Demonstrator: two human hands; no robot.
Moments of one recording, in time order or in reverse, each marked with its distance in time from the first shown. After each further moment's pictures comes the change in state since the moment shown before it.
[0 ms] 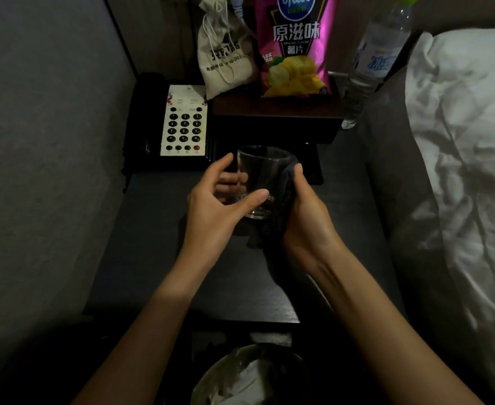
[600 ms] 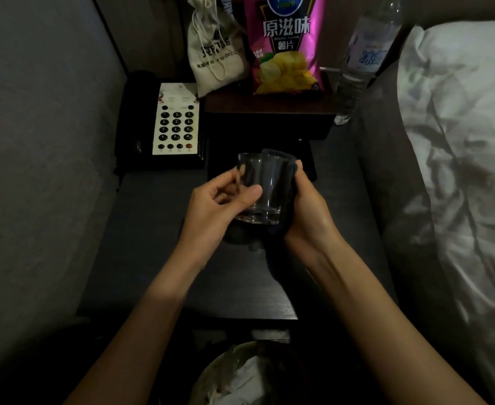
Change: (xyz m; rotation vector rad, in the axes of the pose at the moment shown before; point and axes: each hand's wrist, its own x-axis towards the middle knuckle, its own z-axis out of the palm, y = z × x) left_hand 0.000 -0.001 0.003 -0.107 -0.152 -0.113; right_hand 0.000 -0.005 -0.010 0.049 0.040 0.004
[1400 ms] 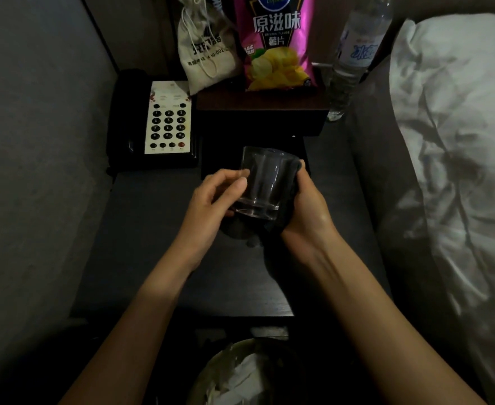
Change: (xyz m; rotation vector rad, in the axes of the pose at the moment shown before) left_hand -0.001 0.004 0.004 0.079 -0.045 -0.040; right_hand 0.000 -0.002 -0.004 0.108 0.077 -0.010
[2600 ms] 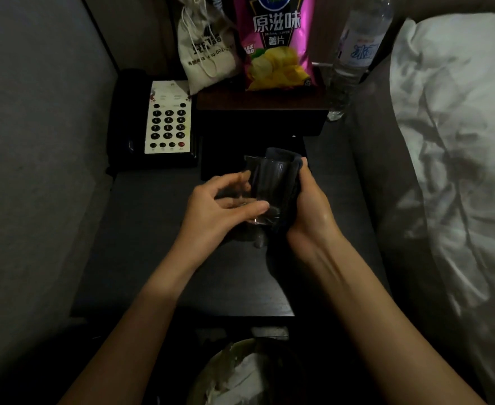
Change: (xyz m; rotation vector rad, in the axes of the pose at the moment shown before) left_hand -0.002 -0.004 0.004 -0.038 0.017 0.025; right_hand -0.002 -0.003 0.001 -0.053 0.087 -0.013
